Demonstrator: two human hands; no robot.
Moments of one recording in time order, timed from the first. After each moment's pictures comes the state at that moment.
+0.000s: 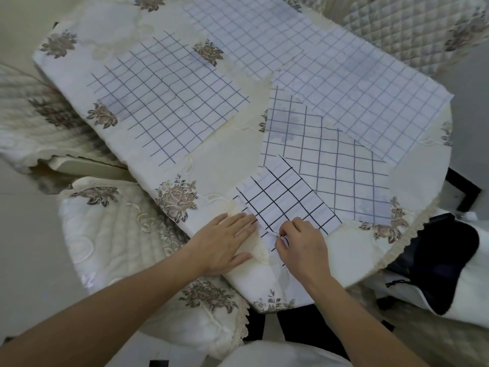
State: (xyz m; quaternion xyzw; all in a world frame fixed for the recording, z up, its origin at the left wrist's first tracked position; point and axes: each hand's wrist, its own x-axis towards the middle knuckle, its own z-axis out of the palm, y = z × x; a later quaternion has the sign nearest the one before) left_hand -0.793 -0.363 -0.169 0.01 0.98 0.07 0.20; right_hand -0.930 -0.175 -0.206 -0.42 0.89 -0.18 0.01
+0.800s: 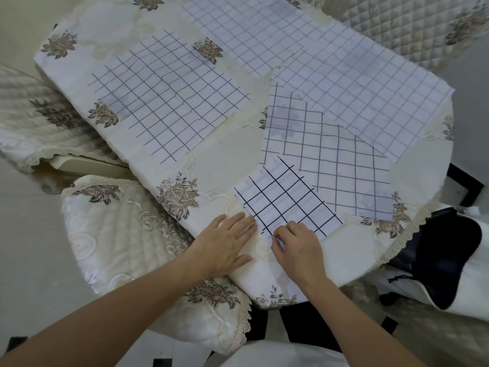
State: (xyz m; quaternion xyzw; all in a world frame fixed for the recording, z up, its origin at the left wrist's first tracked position) left_hand -0.788 -0.353 -0.177 0.00 0.97 0.02 0.24; right_hand -0.914 -0.172 -0.222 -0.44 0.87 -0.21 0.00
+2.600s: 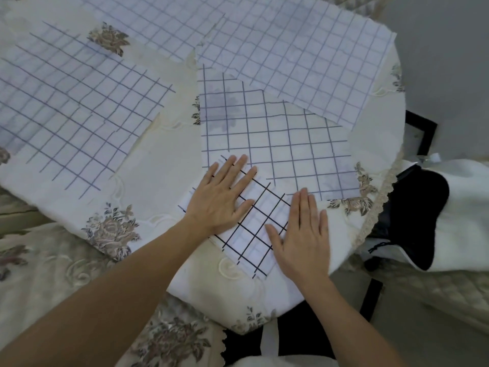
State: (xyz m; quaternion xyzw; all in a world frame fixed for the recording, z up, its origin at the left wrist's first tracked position) left_hand -0.940 -0.365 -0.232 0.01 1.00 0.05 0.05; right_hand -0.955 -0.139 -0.233 -0.21 0.97 -0.05 0.07
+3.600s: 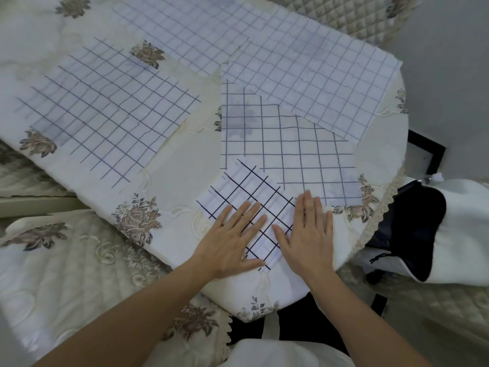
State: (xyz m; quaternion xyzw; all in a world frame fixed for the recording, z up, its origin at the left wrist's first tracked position) left_hand -0.854 -0.323 -0.214 0.05 0.99 0.04 0.12; right_hand -0.959 -0.136 -0.220 -0.26 0.96 -0.05 0.07
